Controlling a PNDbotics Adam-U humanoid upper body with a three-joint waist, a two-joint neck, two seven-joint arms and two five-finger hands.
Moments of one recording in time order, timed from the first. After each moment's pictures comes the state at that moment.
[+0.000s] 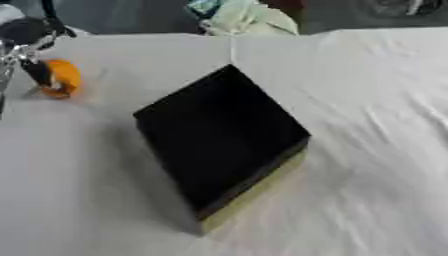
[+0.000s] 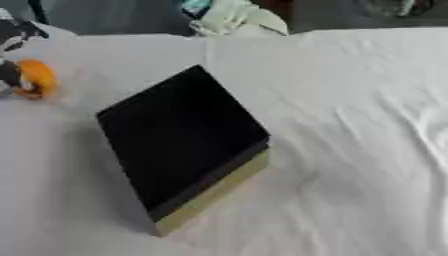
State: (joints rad) left arm -1.15 0.73 0.15 -0.47 -1.45 -0.35 -0.12; right arm -0.40 -0.38 -0.28 -1.81 0.08 -0.24 0.00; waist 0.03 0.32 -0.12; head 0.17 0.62
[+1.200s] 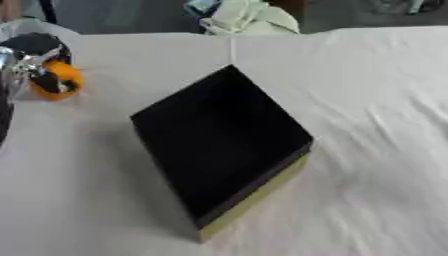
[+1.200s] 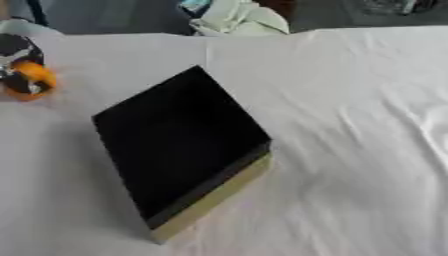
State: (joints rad) left arm -1.15 0.73 0.16 -0.45 -1.45 -0.30 -0.16; right arm -0.40 -0.37 -0.28 -1.80 0.06 -0.24 0.02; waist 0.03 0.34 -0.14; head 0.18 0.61
